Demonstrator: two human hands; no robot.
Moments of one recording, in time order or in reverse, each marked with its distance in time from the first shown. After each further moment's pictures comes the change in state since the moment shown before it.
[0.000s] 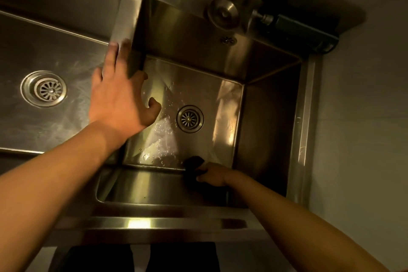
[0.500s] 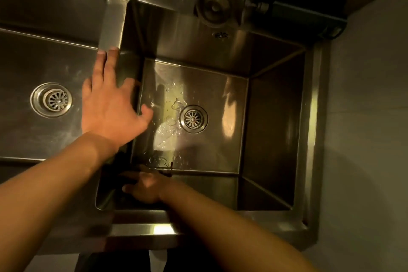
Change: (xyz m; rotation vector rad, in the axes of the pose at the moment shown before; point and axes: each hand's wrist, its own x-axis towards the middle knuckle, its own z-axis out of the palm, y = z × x) left_hand 0.002 0.006 0.000 0.061 -0.024 -0.017; right_hand -0.006 -0.153 0.060 -0.036 -0.023 -0.457
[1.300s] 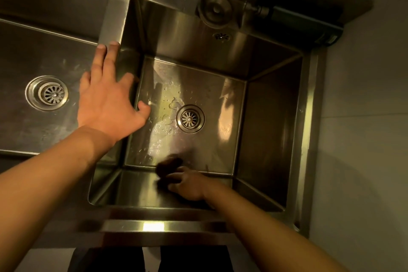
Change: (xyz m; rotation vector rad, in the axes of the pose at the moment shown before) left_hand -0.001 -0.001 0.000 -0.010 0.015 0.008; right_hand -0.061 0.087 -0.026 0.038 0.010 0.200
